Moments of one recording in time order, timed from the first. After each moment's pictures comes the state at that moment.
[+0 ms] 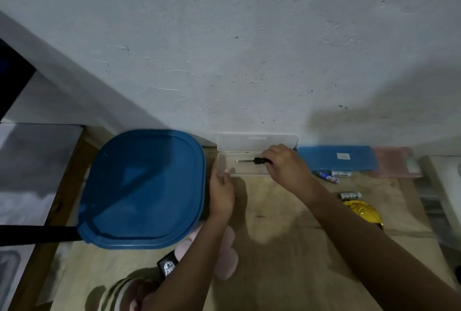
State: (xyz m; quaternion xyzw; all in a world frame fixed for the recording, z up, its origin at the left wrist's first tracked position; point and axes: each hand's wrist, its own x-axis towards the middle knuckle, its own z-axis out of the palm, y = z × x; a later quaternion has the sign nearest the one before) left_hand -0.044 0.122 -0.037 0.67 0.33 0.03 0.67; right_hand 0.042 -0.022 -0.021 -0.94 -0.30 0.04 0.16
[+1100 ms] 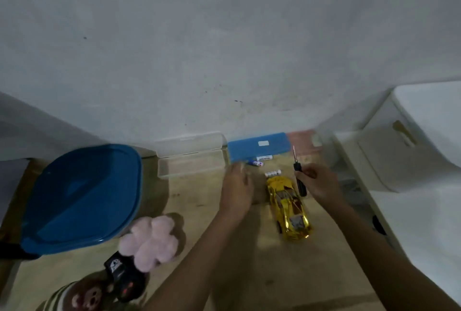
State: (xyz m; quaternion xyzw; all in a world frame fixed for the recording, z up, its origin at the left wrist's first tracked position) left_hand -0.073 -0.042 0.042 0.87 0.10 -0.04 0.48; right_hand -0.056 -0.227 0.044 -0.92 0.12 0.04 0.38
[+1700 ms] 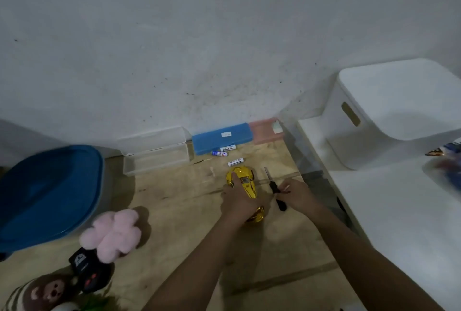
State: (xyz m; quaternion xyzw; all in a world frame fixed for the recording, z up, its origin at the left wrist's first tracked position) left_hand -0.113 -0.142 0.018 0.89 0.13 -0.29 0.34; right_hand -0.106 -0.303 -0.006 -0.90 0.14 0.21 0.35
